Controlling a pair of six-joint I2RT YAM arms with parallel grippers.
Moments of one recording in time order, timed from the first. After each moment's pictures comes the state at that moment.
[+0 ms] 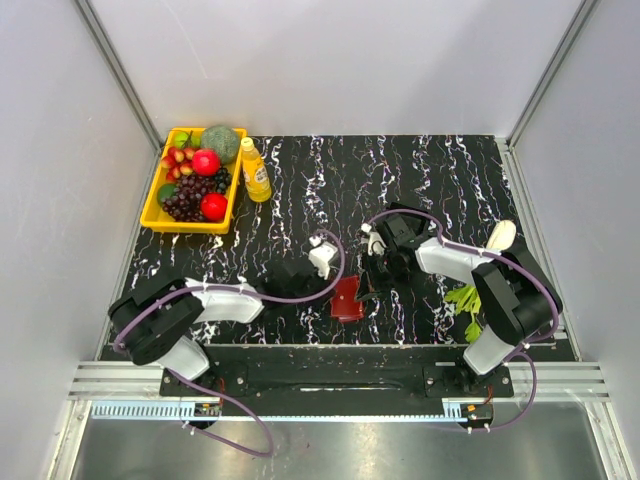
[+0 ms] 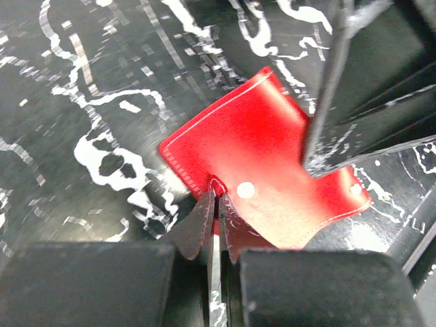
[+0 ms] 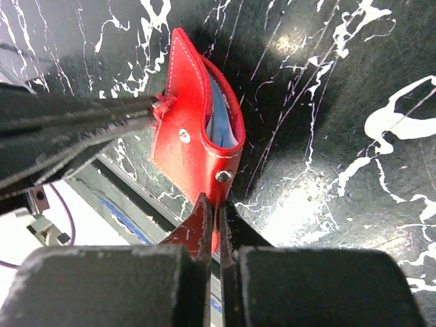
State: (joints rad) left arm -0.91 1.54 0.56 0.37 0.07 -0.29; right arm 0.55 1.64 0.85 -0.38 -0.55 0.41
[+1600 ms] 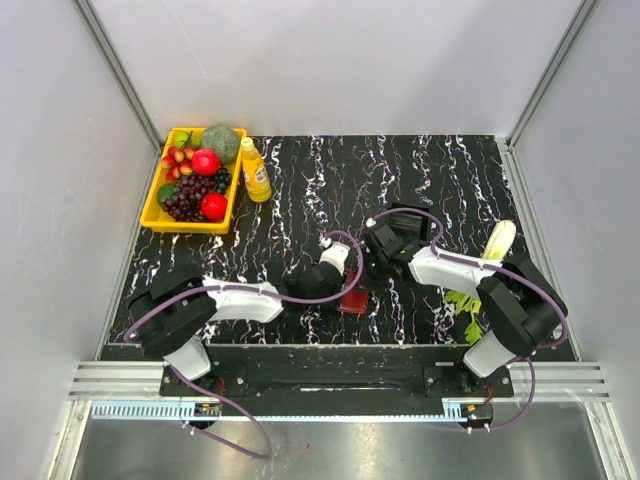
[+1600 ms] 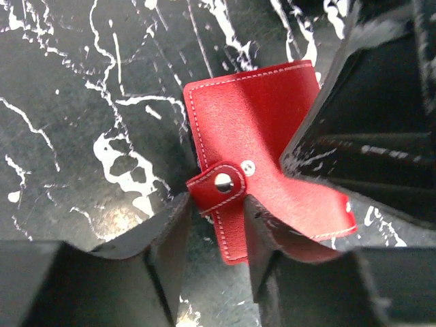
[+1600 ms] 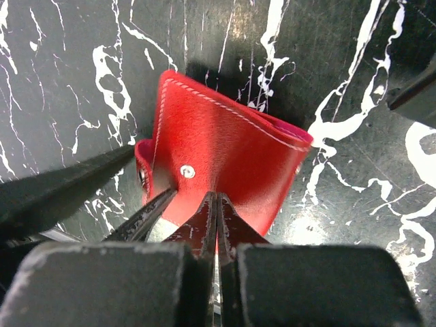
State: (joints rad) left arm -1.04 1.60 0.68 0.19 -0.30 -0.45; right arm 0.68 1.58 0.84 -0.30 -0.12 0.73
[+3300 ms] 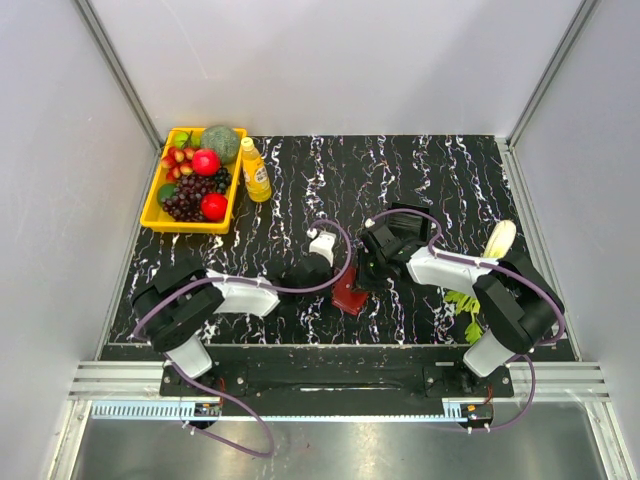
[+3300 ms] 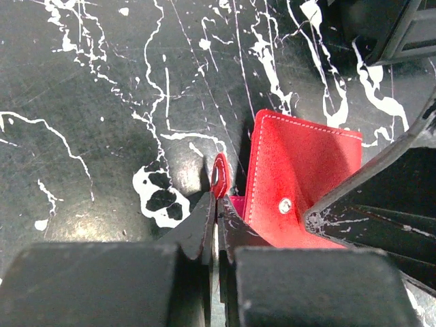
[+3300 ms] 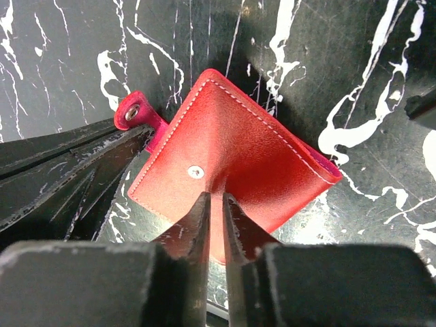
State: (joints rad) left arm -0.94 1.65 0.66 0.35 -0.26 -0.51; right arm 0.69 1.60 0.84 -0.27 -0.13 0.75
